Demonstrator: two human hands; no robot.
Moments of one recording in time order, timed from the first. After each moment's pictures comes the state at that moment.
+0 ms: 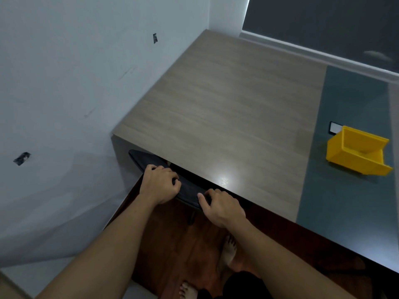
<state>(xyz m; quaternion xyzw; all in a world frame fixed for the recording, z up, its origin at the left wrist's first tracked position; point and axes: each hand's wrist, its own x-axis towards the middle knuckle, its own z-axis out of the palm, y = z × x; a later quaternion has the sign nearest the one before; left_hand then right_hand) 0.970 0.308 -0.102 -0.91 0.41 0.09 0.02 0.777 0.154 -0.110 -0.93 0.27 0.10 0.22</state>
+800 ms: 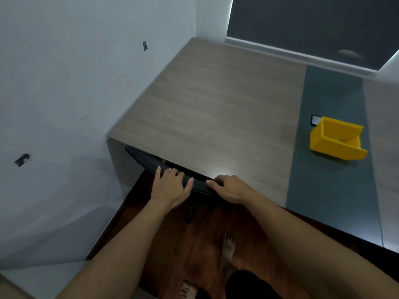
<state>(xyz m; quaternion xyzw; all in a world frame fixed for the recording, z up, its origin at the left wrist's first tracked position) 0.884 0.299 -0.080 -0.91 0.39 0.12 -0.02 0.739 0.103 -0.065 -0.89 0.29 0.19 0.31</state>
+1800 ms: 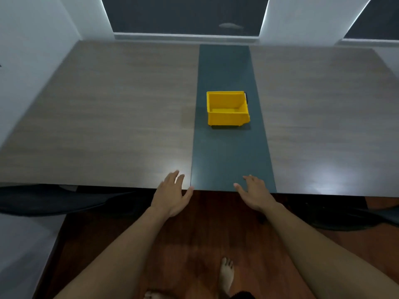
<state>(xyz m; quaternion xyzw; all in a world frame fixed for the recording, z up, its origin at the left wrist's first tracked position) 0.585 0.032 -0.106 -0.82 0.51 0.25 -0.07 0.315 -0.139 -0.131 -0.78 0.52 0.11 0.32</state>
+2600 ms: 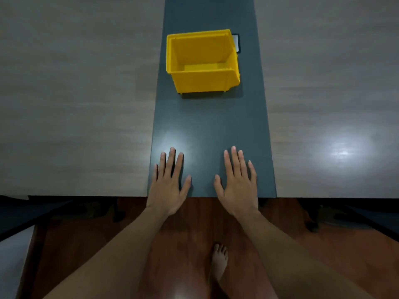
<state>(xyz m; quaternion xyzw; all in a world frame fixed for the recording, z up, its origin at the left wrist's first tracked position) 0.525 -0.111 -0.321 -0.82 0.56 0.14 -0.05 0.311 -0.221 -0.339 -0.86 0.50 -0.06 0.11</state>
